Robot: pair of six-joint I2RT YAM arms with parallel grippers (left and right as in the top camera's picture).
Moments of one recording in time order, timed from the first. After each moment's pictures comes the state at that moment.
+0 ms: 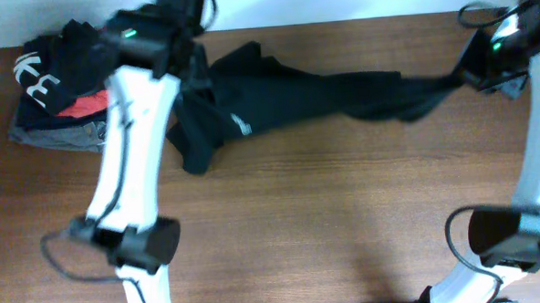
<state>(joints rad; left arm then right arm) -0.32 2.13 2.53 -1.68 -0.28 -0.41 -0.23 1.90 2.23 -1.62 -0.11 0.38</state>
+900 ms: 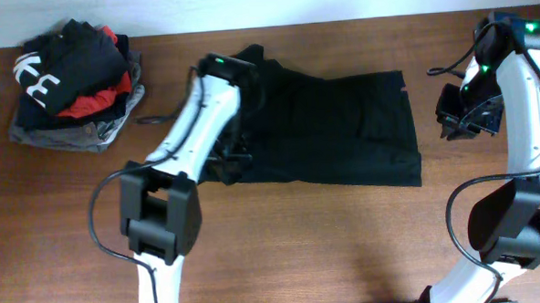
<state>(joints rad) -0.45 2.21 1.98 -1.68 -0.06 -0.43 -0.23 1.92 1.92 -1.65 -0.08 0.26</state>
